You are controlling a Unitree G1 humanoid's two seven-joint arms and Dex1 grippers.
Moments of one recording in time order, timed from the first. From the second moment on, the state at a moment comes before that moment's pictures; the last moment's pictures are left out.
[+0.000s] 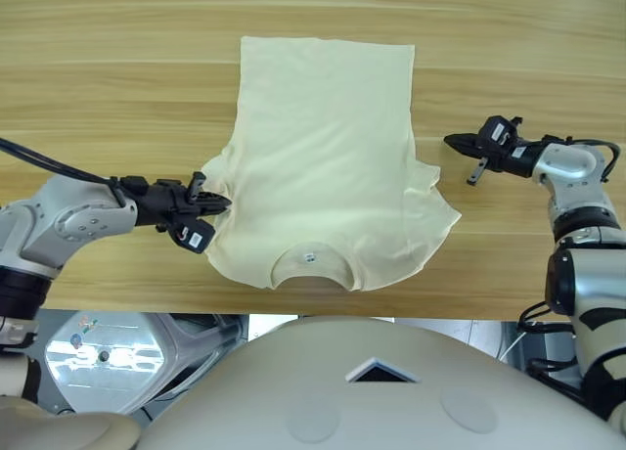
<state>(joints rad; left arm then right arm) -0.03 1.07 -0.27 0.03 0.49 -0.80 -0.79 -0.51 -0.59 0.06 1.22 -0.10 -0.66 1.00</state>
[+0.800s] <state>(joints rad) -0.20 0.88 -0.43 0.01 0.51 -0.74 -0.86 -0.49 -0.57 0.05 1.21 -0.07 -0.66 1.00</state>
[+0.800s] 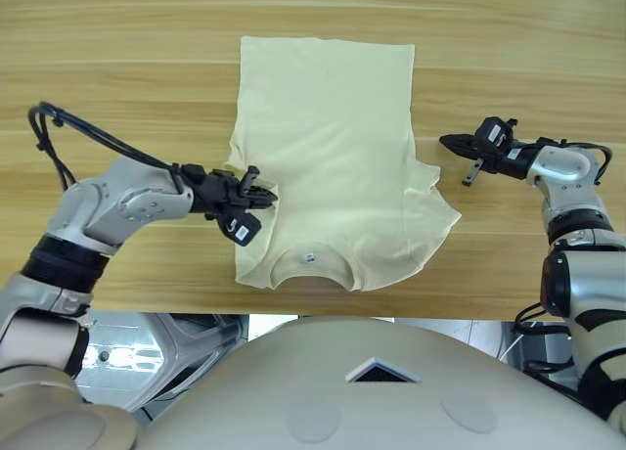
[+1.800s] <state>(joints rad) -0.26 0.83 -0.33 0.04 0.23 -0.73 -0.83 -0.47 -0.60 0.03 1.10 -0.01 -0.70 1.07</state>
